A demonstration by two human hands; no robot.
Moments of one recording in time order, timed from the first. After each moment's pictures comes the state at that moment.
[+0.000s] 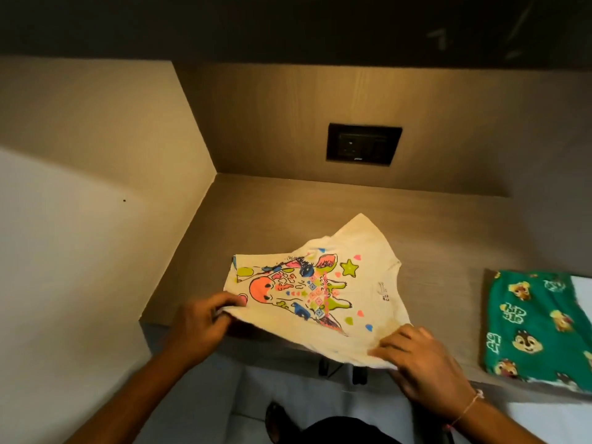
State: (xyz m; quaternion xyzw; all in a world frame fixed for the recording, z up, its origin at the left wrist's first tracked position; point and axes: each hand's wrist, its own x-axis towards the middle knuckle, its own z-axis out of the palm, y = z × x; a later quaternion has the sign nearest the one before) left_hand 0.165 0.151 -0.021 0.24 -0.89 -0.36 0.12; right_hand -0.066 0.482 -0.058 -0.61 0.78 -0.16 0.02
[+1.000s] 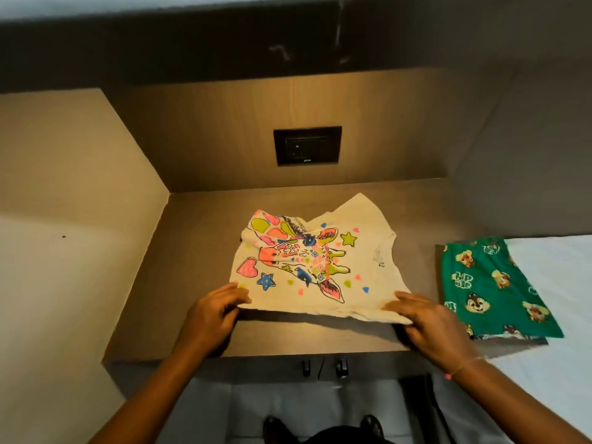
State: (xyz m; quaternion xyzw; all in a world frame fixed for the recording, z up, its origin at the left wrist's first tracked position) left_hand 0.097 0.155 -0.054 0.16 -0.95 -0.27 0.09; right_hand -0.096 0.521 -0.042 -0.41 0.89 -0.20 0.00
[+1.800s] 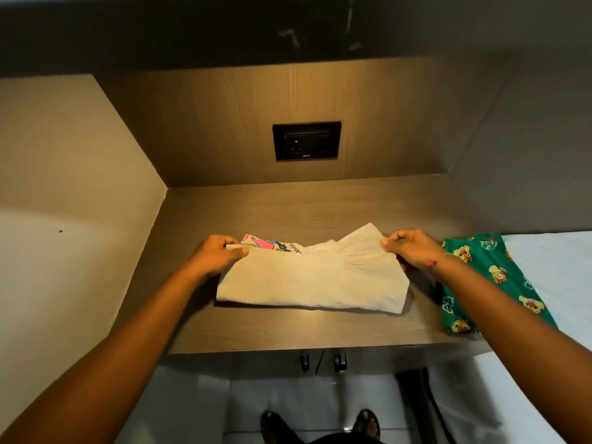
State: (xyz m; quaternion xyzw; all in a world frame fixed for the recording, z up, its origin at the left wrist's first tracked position) left_hand 0.005 0.109 -0.017 0.39 -0.75 -0.54 -0.05; right_hand -0.198 0.457 -0.006 -0.11 0.86 -0.40 0.30
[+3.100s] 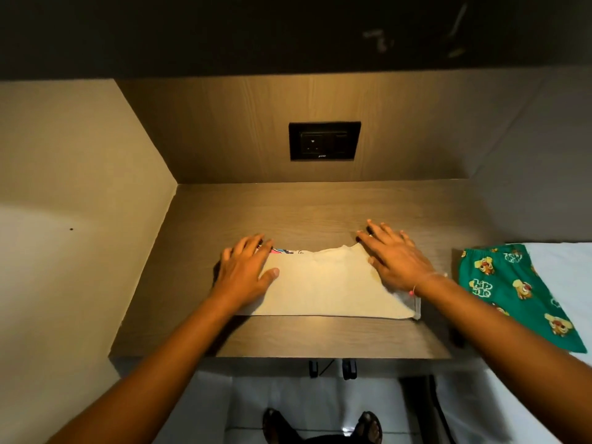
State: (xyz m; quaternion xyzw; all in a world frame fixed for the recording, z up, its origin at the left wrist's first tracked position) left_hand 0.009 0.136 -0.054 0.16 -0.98 -0.07 0.00; right_hand -0.192 0.414 -0.047 -0.44 0.89 -0.03 0.10
